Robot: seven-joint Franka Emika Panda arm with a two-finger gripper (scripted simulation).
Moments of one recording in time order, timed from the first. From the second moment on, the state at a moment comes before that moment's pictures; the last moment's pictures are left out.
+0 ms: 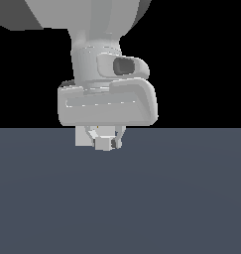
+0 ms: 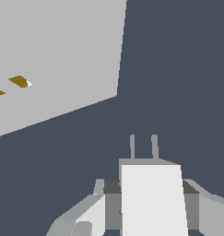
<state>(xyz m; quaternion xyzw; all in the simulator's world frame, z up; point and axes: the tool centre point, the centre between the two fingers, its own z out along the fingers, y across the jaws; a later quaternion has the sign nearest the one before) -0.043 0.027 0.068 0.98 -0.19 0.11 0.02</state>
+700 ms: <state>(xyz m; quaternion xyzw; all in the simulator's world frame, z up) -0.039 0.062 0.096 0.99 -0.04 0.11 0.00</state>
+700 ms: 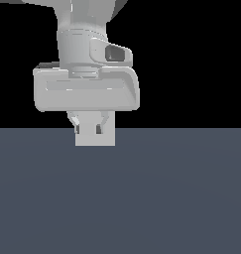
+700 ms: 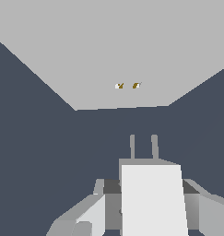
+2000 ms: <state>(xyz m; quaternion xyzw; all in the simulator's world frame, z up) -0.008 0.066 0.100 0.99 -0.02 0.11 0.00</state>
